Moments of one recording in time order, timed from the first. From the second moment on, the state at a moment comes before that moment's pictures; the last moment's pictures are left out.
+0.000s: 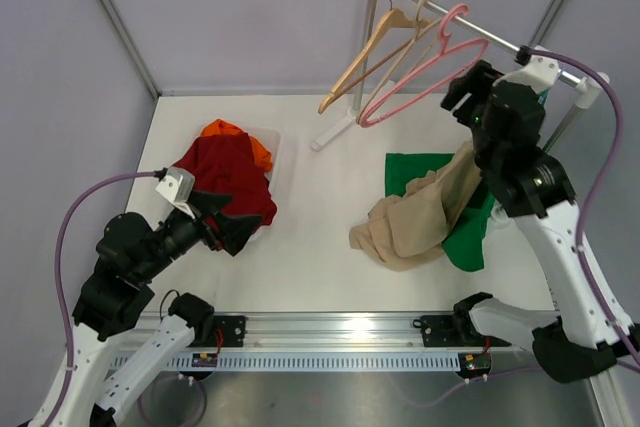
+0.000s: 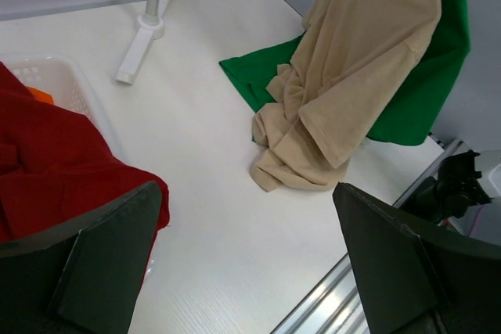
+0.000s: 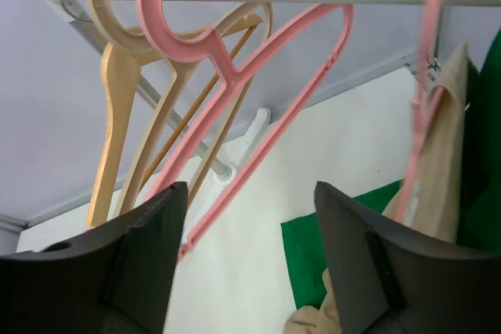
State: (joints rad) left arm -0.48 0.42 0.91 -0.59 0.26 -0.29; right arm 0.41 1.21 1.58 -0.51 0.60 0.45
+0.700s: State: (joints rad) left arm -0.94 0.67 0.81 -0.37 0.11 -0.46; right arm 0.15 1.02 1.34 -0.60 0.39 0.52
